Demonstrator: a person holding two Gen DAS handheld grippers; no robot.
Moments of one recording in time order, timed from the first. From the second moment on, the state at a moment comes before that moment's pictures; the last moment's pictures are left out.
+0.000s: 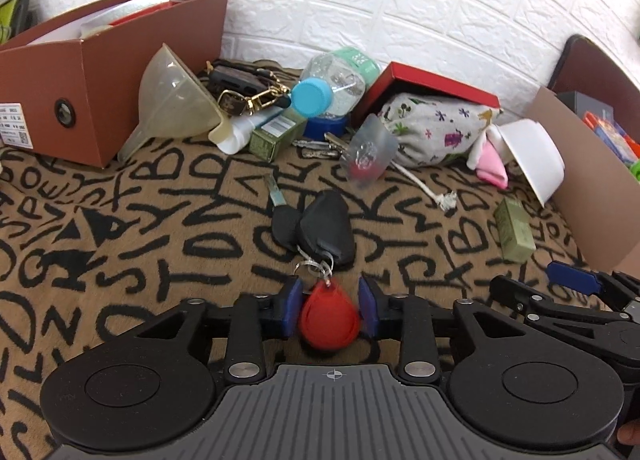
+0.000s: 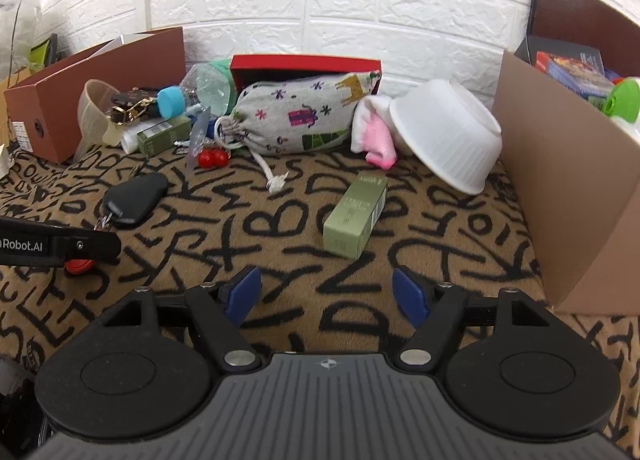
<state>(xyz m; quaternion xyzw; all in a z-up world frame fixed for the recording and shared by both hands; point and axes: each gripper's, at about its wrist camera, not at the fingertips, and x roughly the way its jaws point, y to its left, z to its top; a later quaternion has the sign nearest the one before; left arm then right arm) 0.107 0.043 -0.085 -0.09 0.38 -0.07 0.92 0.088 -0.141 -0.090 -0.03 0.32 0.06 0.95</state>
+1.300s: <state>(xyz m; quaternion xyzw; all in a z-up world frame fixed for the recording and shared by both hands) 0.062 0.050 -0.021 -0.08 0.29 -0.09 0.95 0.057 -0.116 -0.050 0.03 0.31 0.20 0.93</state>
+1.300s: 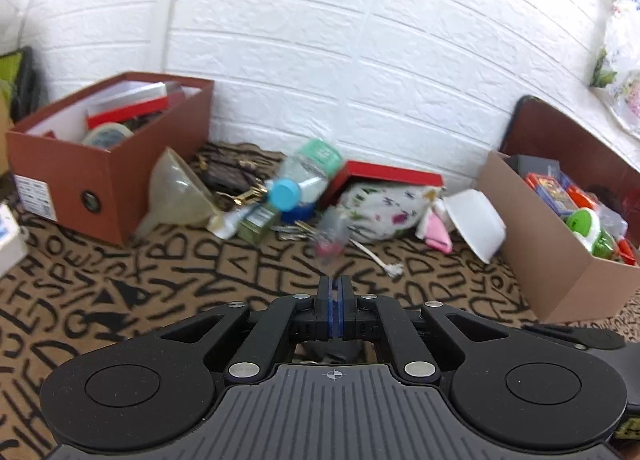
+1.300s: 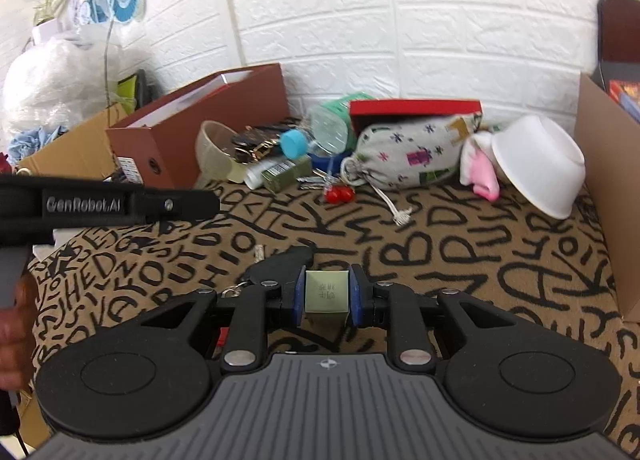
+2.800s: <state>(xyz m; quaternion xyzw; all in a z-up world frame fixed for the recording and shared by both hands) 0.079 0.048 -0.033 -0.06 0.33 -0.12 0.93 0.051 -0.108 -0.033 0.00 0.29 0.19 0.94</state>
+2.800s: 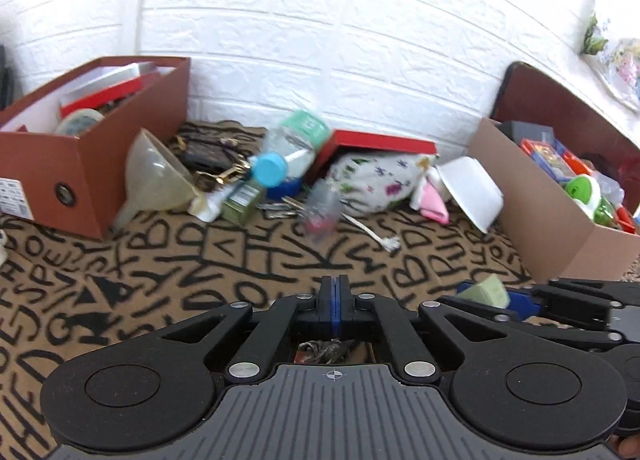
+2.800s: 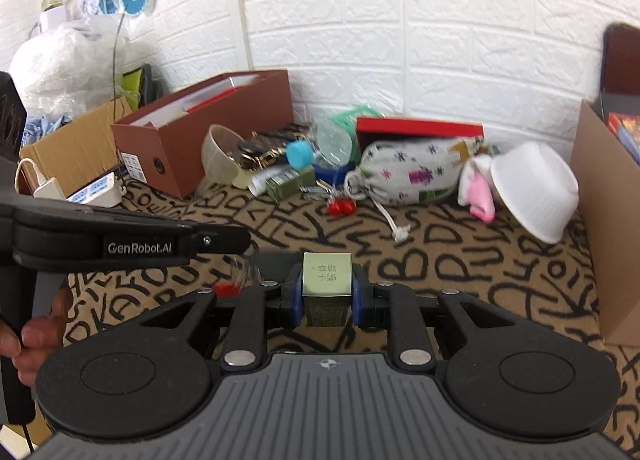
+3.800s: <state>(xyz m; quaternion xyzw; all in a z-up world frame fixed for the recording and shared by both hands) 0.094 0.042 -0.069 -0.04 0.36 -0.11 0.93 0.053 -0.112 -0.046 0.01 0.32 0.18 0.93</state>
